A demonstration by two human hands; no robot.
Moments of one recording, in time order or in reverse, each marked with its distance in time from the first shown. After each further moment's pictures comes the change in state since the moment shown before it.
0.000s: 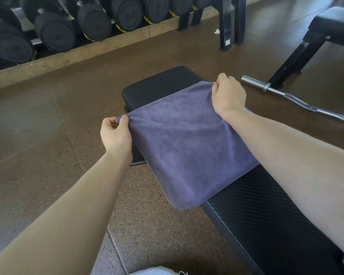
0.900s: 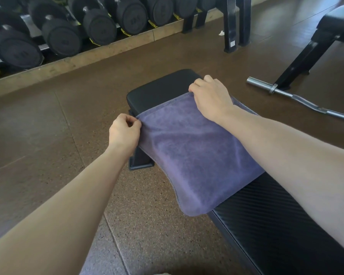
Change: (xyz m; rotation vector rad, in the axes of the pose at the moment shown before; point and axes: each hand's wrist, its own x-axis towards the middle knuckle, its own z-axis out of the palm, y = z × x) left_hand 0.018 0.013 -0.001 0.545 -0.204 0.260; right_hand 0.004 -0.034 0.015 -0.187 -0.014 -0.595
